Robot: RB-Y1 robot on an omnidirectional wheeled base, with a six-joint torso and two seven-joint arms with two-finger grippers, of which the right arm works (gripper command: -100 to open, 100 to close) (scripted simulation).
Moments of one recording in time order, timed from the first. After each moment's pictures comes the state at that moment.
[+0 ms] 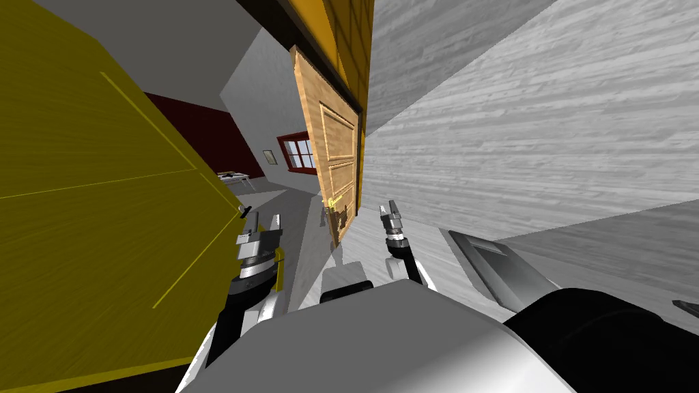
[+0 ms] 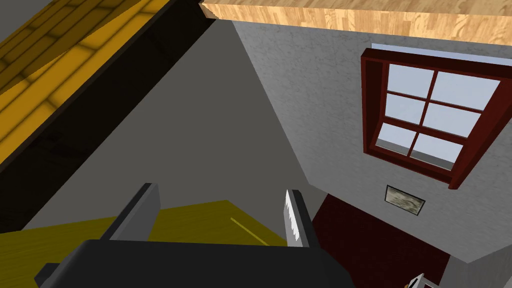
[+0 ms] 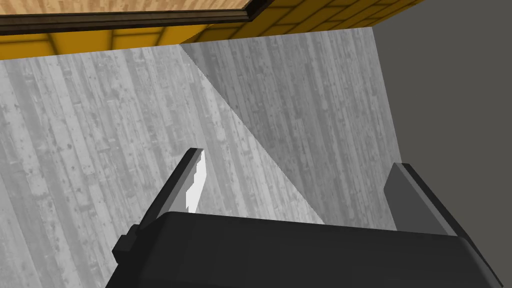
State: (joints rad) arm 0.43 0.01 0.04 -2.09 0.08 -0.58 -0.08
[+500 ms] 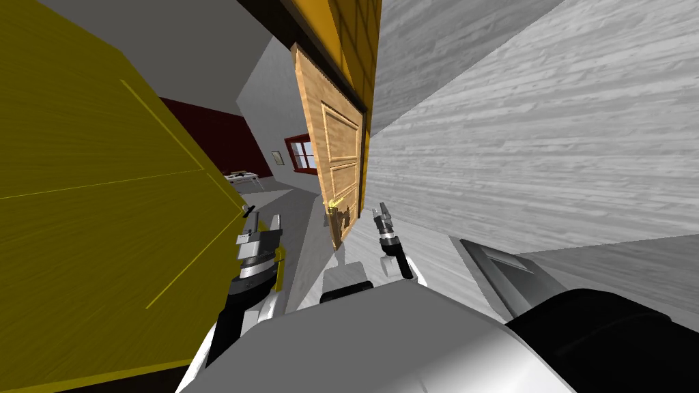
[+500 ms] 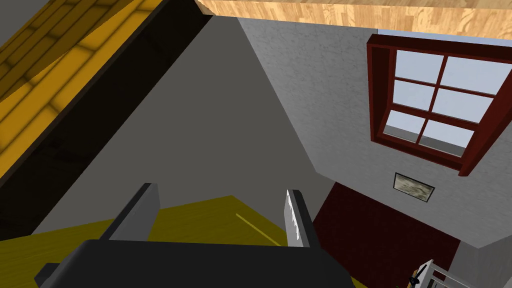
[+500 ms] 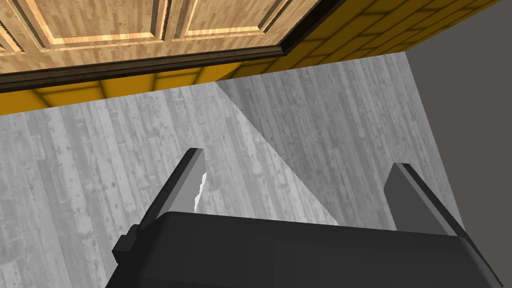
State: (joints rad) arm 0.36 -0.02 0.08 -1.97 0.06 -0.55 -0.08
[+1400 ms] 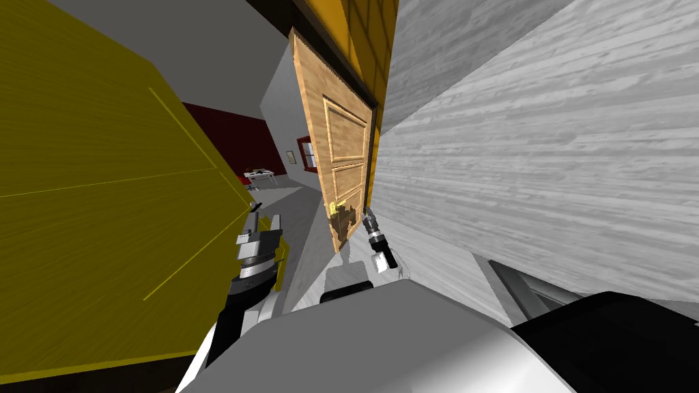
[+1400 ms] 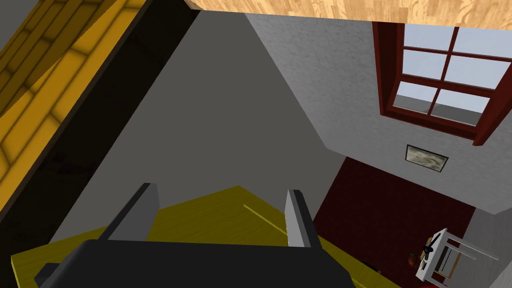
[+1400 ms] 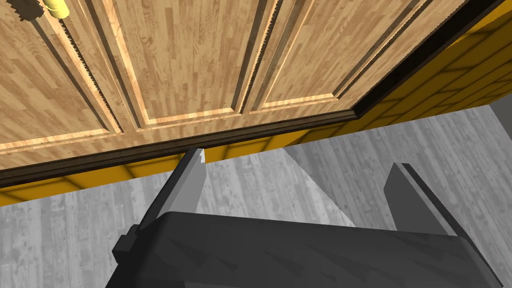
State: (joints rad) arm 0.21 -0.05 0.17 -1.75 0.04 -0.48 -0.09
